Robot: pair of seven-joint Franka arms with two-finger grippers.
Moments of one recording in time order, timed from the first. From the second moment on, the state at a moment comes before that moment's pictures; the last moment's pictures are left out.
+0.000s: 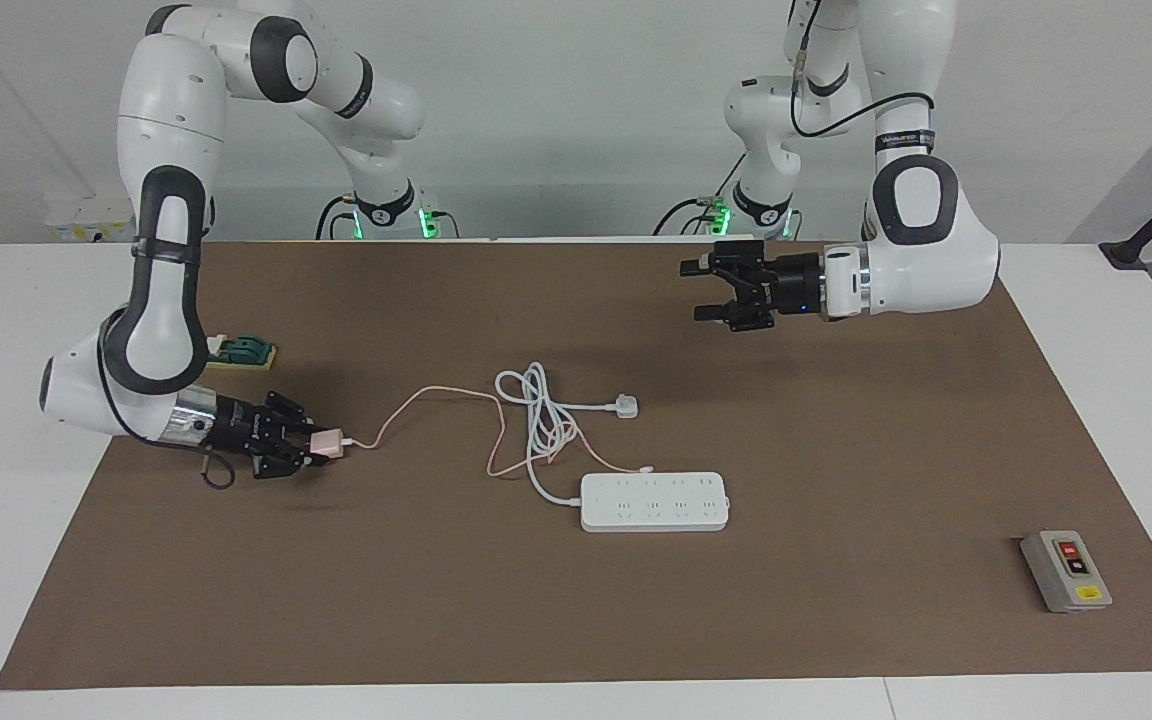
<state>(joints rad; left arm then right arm) -0.10 0.11 -0.05 -1.95 -1.18 1.60 0.47 -0.28 0.56 0.01 -1.70 0.71 1.81 0.78</state>
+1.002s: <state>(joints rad) -0.17 0.11 -0.05 -1.95 -1.42 1.75 0.47 0.20 0.42 0.02 -1.42 0.82 1.87 1.51</state>
